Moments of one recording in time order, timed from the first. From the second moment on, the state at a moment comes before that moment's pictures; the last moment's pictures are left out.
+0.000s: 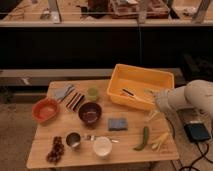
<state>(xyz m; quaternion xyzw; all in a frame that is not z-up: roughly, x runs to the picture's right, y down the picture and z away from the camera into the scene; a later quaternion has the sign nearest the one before) 0.201 0.073 0.673 0.25 -0.14 -0.95 0.09</state>
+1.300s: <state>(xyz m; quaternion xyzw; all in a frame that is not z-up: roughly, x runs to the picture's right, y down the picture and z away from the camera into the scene) 0.174 0.084 0.686 0.19 -0.17 -0.97 0.03</state>
